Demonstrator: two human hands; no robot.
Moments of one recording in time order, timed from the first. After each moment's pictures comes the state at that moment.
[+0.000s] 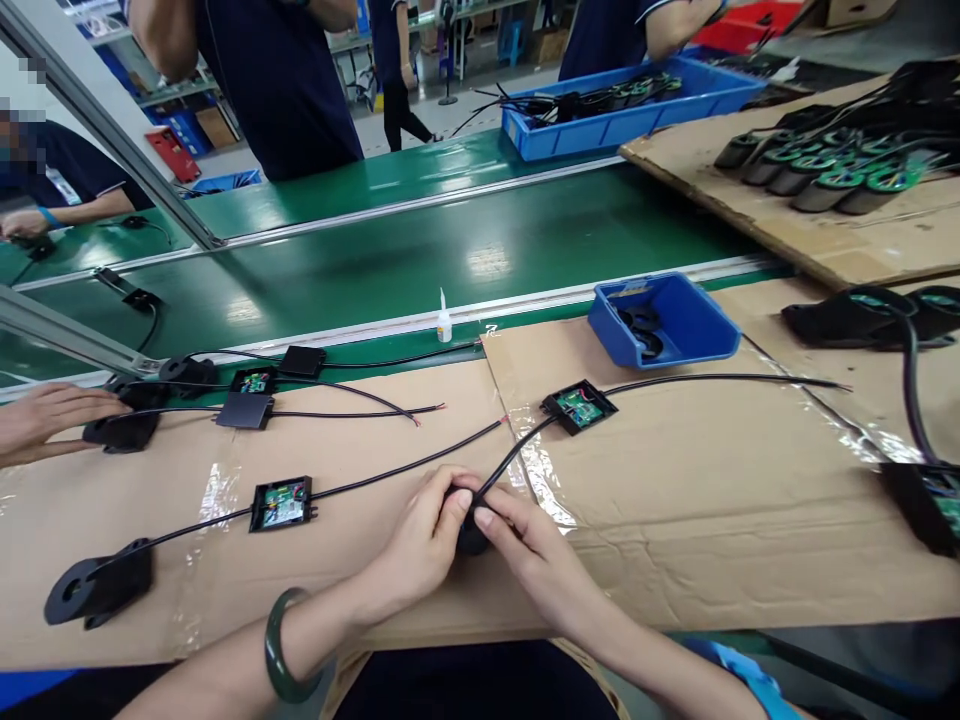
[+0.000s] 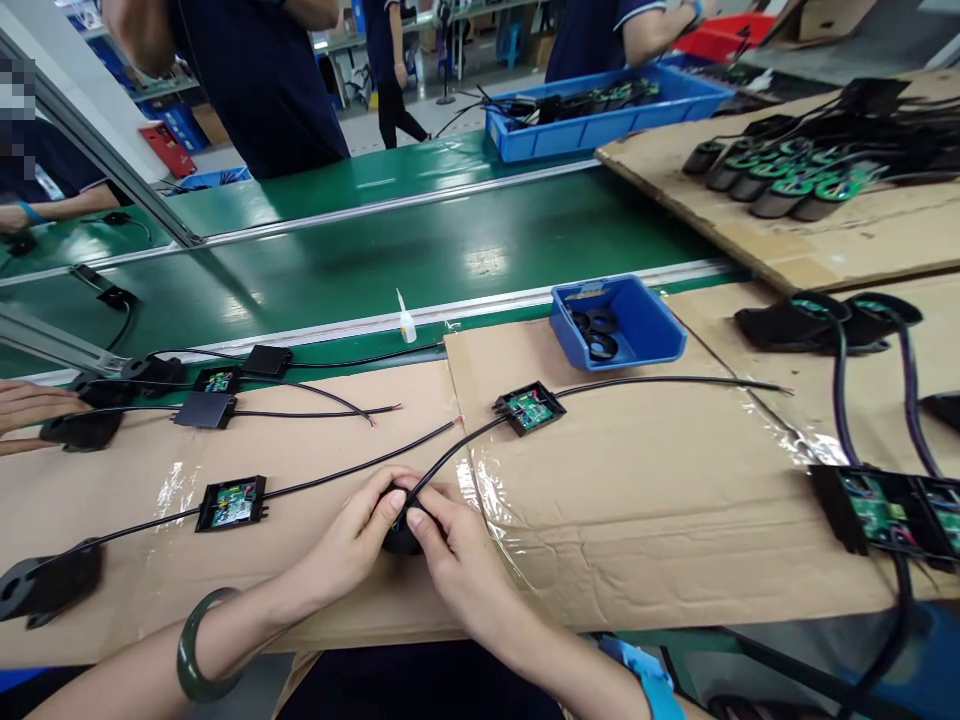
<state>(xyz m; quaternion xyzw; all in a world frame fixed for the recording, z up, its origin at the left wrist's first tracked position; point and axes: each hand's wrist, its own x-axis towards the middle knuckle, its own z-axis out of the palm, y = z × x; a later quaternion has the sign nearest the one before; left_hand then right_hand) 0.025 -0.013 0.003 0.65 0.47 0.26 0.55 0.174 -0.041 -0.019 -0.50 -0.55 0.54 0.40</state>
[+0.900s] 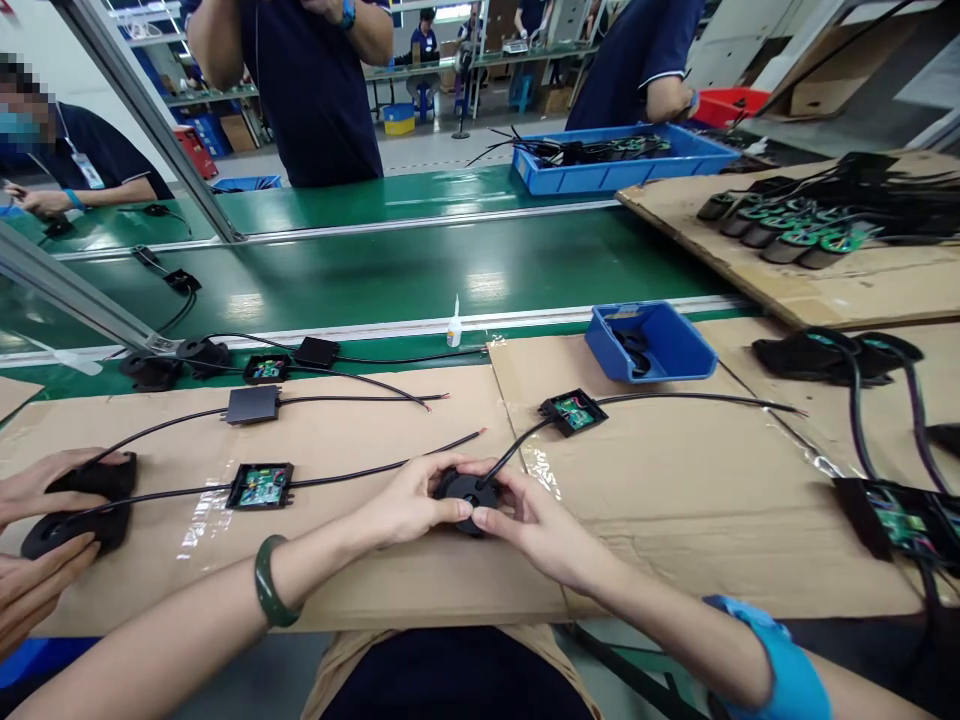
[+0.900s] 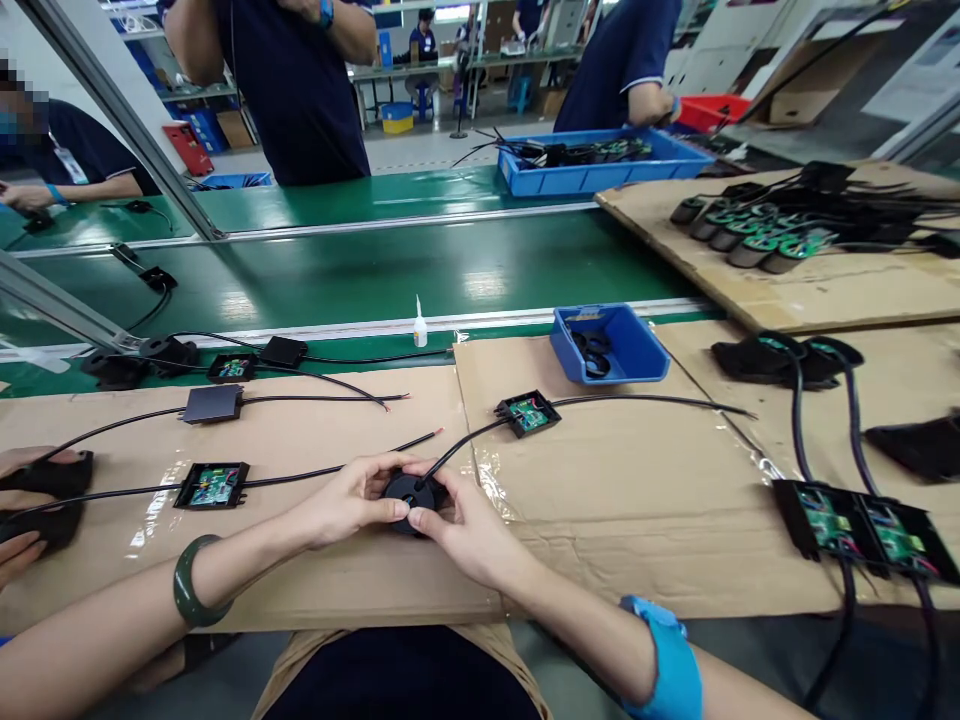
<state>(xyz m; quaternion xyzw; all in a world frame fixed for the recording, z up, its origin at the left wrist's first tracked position) 0.000 0.007 -0.005 0.52 0.35 0.24 0.74 0.183 -0.027 -0.014 -0.46 -0.50 0.64 0.35</state>
